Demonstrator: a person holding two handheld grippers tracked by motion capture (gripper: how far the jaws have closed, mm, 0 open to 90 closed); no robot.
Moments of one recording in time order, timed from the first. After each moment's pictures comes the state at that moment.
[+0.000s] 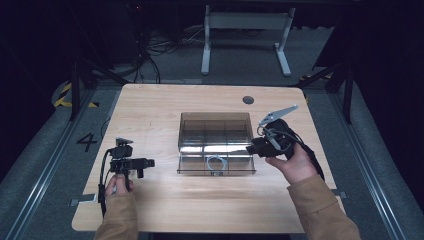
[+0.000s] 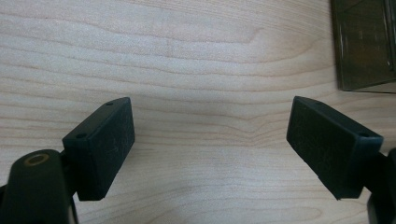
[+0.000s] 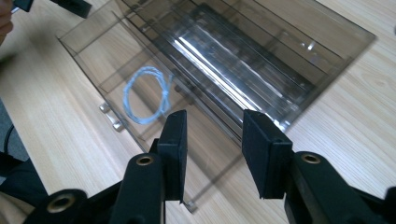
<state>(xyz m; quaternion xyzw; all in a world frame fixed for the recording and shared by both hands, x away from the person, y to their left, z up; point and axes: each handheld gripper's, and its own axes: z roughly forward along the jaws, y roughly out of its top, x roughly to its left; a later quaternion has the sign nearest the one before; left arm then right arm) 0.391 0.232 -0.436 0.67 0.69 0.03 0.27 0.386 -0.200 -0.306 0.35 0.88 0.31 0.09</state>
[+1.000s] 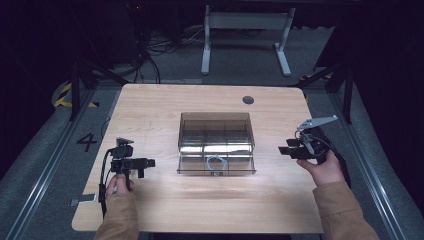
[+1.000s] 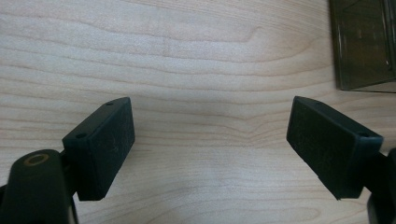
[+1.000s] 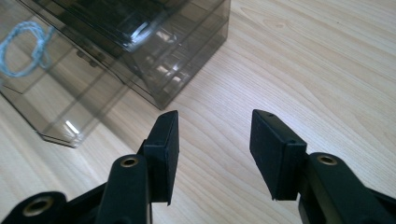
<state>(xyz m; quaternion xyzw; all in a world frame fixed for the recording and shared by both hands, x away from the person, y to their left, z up) 0.392 0.230 -0.437 0.67 0.69 0.03 0.28 0.391 -0.299 -0.349 0.42 0.84 0.32 0.14</state>
